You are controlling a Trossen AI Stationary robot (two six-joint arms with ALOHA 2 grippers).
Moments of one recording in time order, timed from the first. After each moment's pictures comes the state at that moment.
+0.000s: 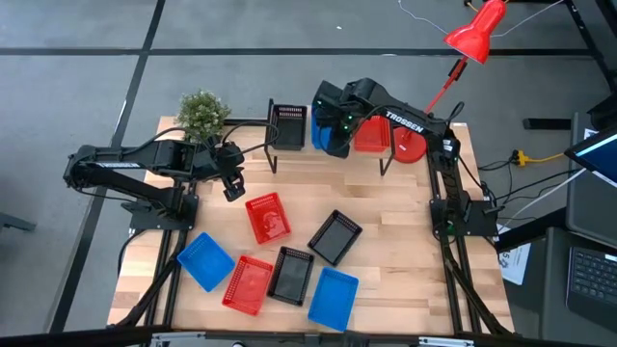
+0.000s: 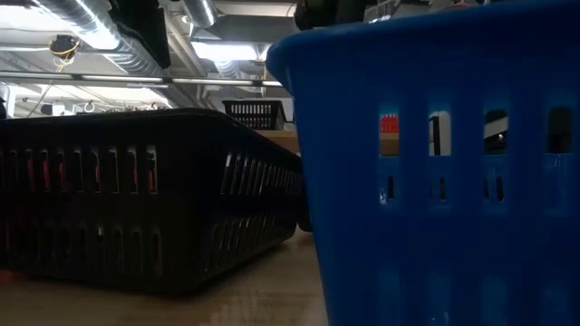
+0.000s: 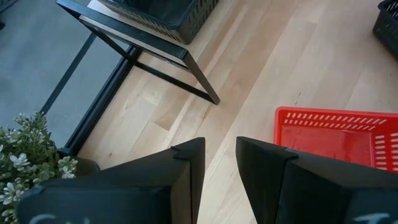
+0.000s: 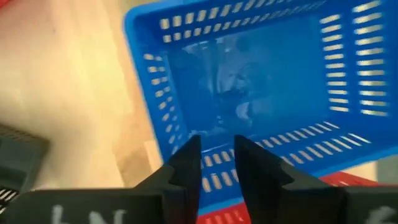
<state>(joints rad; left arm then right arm) 0.01 1.03 1.12 -1.03 -0.50 -0.32 -0.41 2.08 2.26 -1.48 0.09 -0.22</state>
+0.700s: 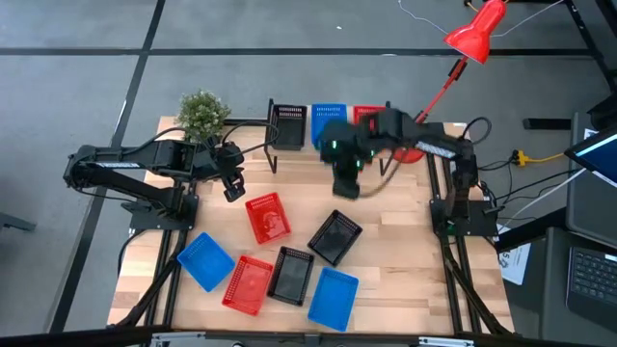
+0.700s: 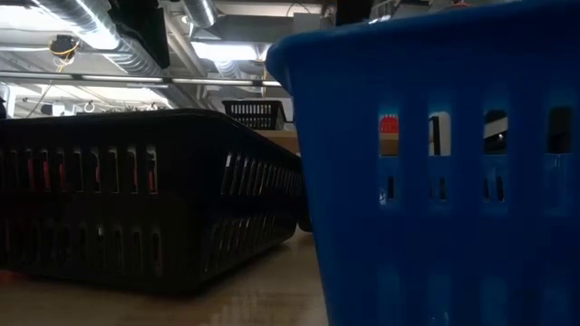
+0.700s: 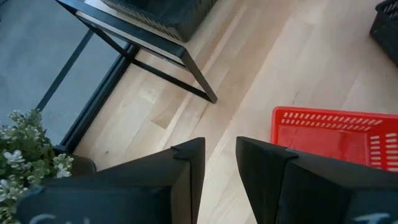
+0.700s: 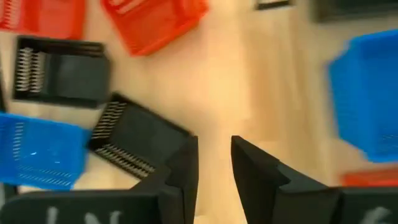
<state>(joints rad) 0.01 1.03 1.12 -1.03 -0.49 -0.33 -0.07 1.92 2.28 -1.55 -0.03 0.08</state>
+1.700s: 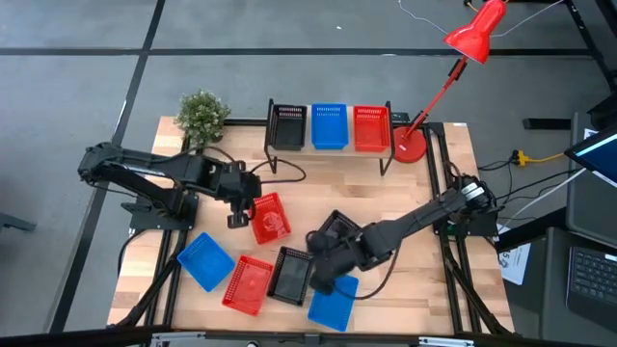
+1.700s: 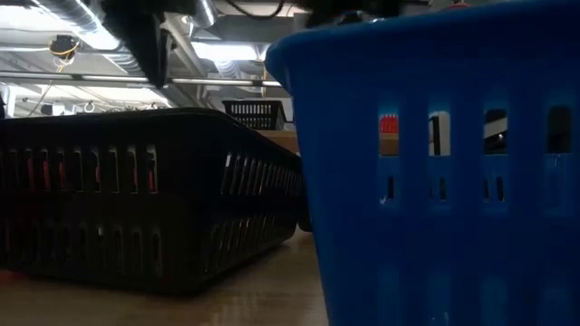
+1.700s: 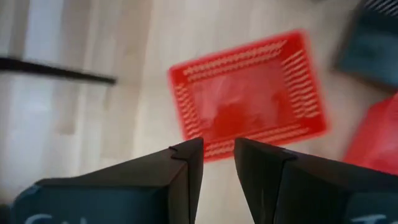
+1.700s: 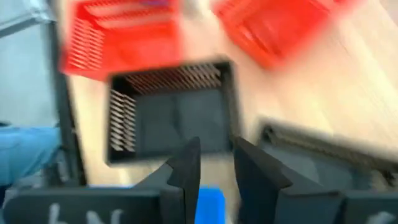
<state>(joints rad) -0.10 1.22 1.12 -1.02 -0.23 -0.20 0.45 1.93 1.71 -0.80 0.31 0.75</state>
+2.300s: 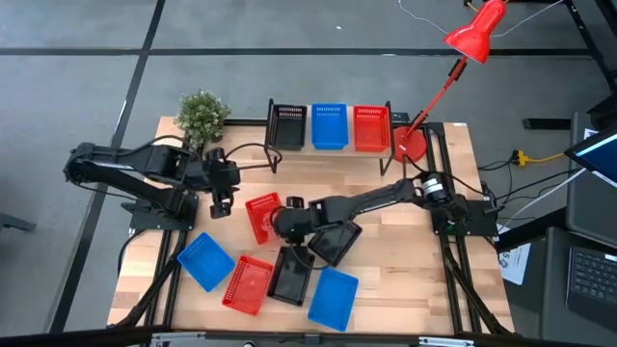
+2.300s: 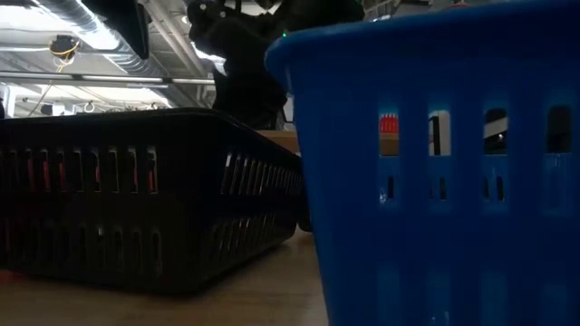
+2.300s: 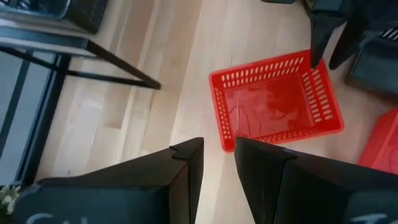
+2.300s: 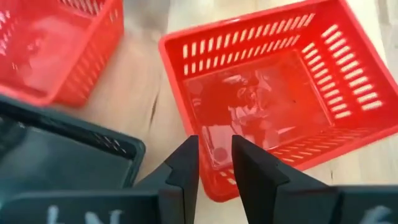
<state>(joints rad) -0.11 1.00 1.12 -1.09 -0.33 -0.21 0.18 2.18 1.71 -0.45 0.10 0.05</state>
